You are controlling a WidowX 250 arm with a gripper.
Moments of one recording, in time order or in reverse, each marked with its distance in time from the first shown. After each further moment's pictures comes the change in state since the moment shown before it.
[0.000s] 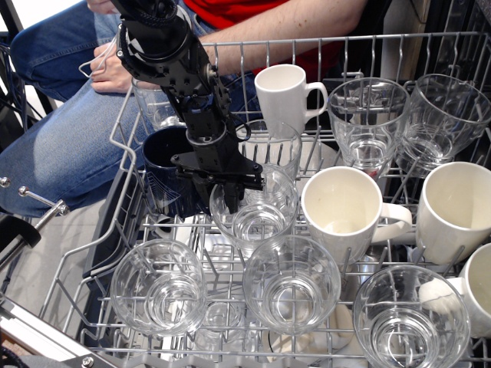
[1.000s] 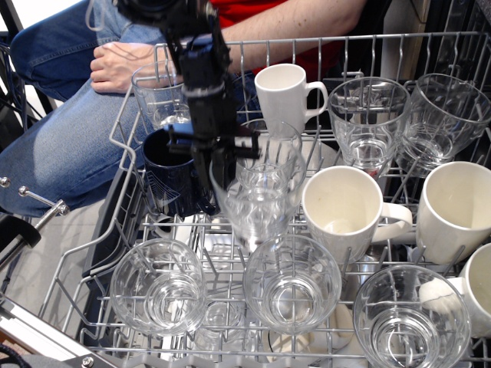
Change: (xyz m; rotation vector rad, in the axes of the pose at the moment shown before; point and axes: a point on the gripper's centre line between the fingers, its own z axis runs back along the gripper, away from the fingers) arm -0.003 -0.004 0.061 -0.052 0.232 -0.032
